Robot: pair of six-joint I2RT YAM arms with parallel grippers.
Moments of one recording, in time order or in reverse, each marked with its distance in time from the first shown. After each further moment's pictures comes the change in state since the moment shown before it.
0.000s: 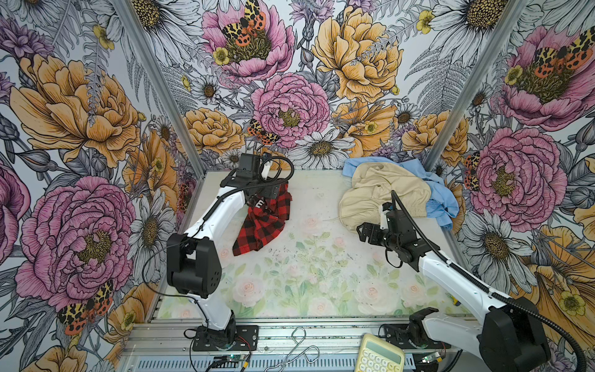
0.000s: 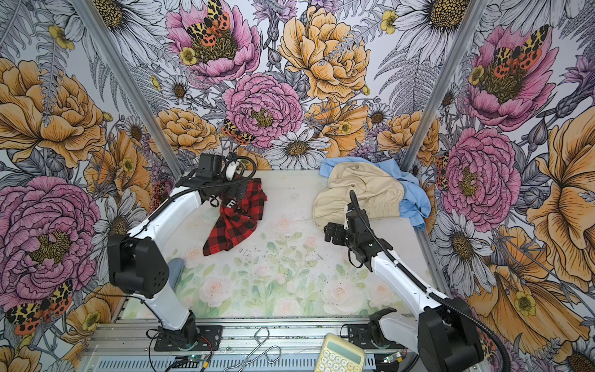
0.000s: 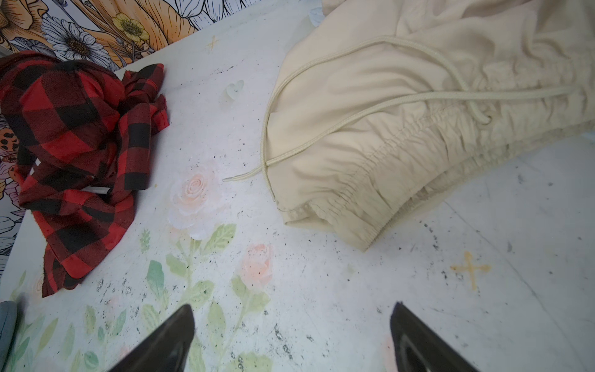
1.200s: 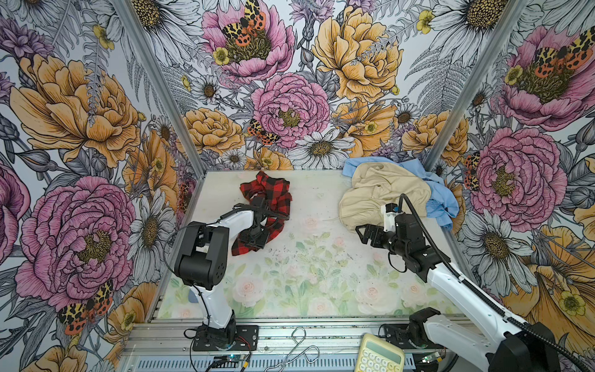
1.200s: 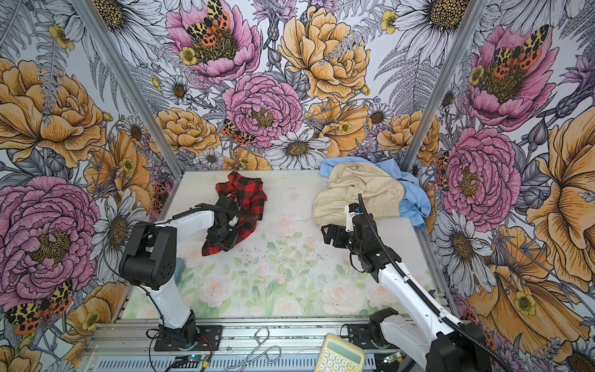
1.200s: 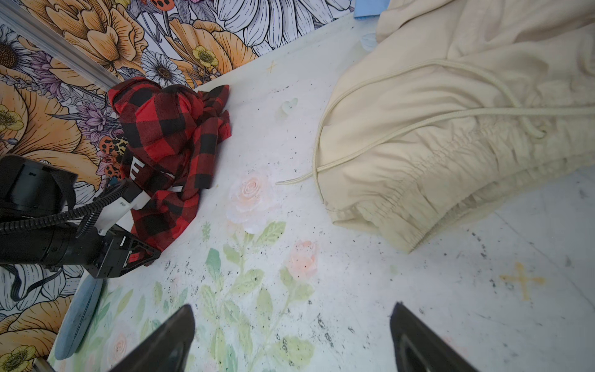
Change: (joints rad) left arm -0.013 0.172 -0.356 -0.248 -0.097 -0.164; right arm 0.001 -0.152 -0.052 0.034 -0.124 0.024
